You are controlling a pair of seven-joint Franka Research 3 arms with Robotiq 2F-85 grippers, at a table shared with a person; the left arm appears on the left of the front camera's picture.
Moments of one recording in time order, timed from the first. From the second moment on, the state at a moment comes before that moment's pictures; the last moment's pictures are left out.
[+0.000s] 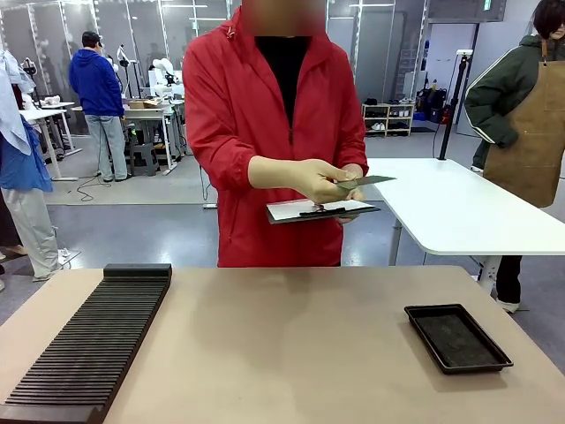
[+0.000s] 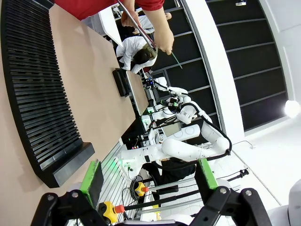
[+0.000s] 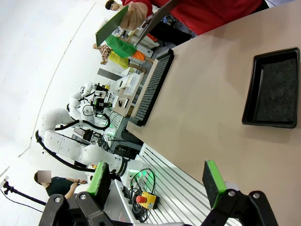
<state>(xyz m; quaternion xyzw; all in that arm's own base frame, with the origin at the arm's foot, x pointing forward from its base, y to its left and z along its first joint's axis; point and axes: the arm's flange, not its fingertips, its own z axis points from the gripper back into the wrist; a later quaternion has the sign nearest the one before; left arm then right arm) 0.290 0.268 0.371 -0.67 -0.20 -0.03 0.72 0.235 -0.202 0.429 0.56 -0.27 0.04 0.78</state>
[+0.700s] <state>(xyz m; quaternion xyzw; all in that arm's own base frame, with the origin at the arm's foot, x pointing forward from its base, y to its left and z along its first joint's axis) 0.290 0.268 0.371 -0.67 -0.20 -0.03 0.72 0.243 -0.181 0.460 0.63 -0.20 0.05 0.75</state>
